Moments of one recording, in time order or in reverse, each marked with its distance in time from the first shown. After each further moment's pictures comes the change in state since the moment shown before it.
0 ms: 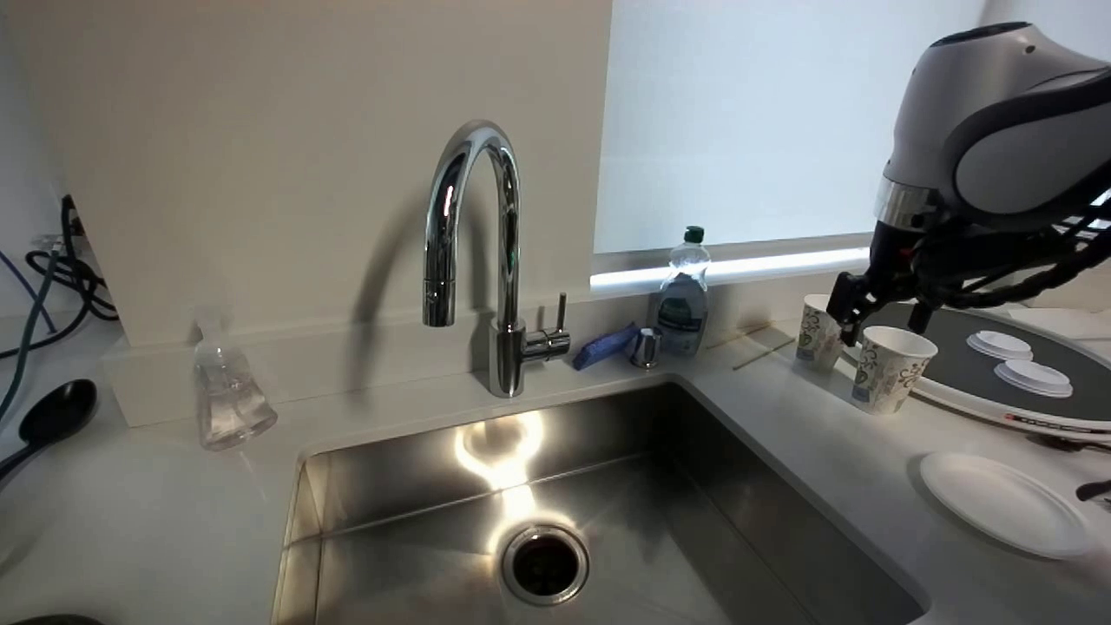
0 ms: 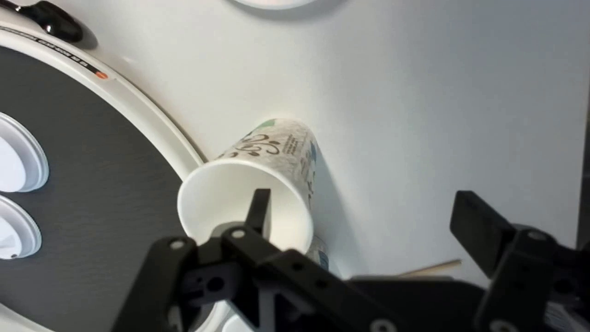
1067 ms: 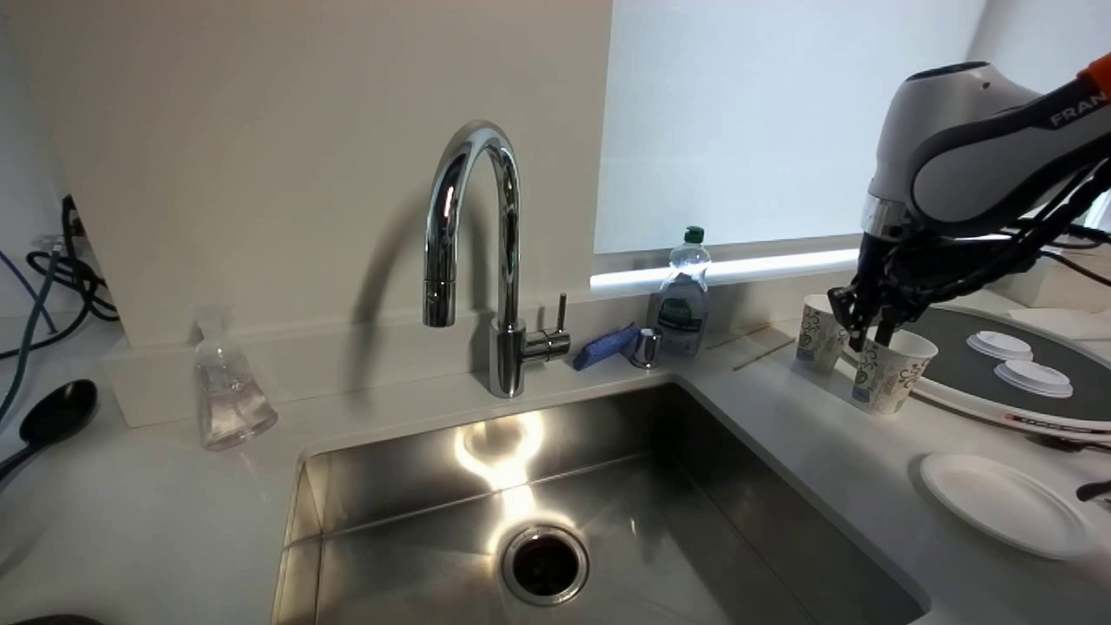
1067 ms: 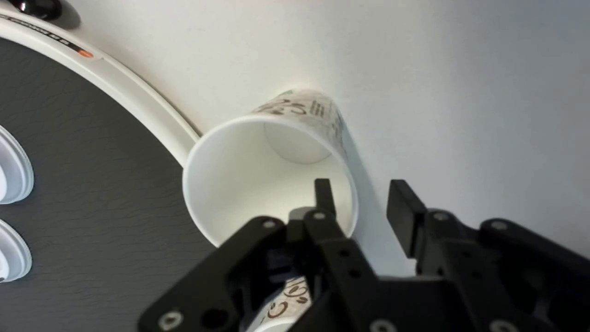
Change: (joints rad) arm 0.004 0.158 -0.088 0.103 -0.002 0.037 -0.001
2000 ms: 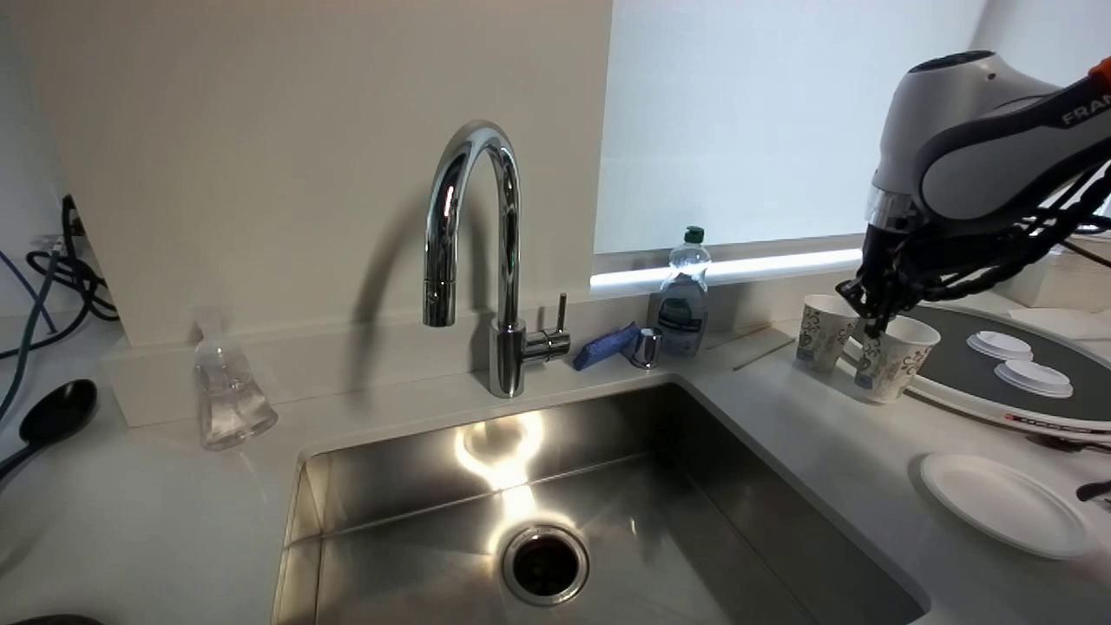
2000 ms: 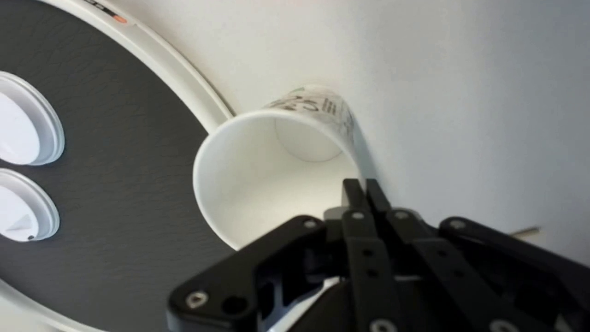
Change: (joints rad) arm 0.000 -0.011 -0.012 0.015 -0.076 0.001 0.000
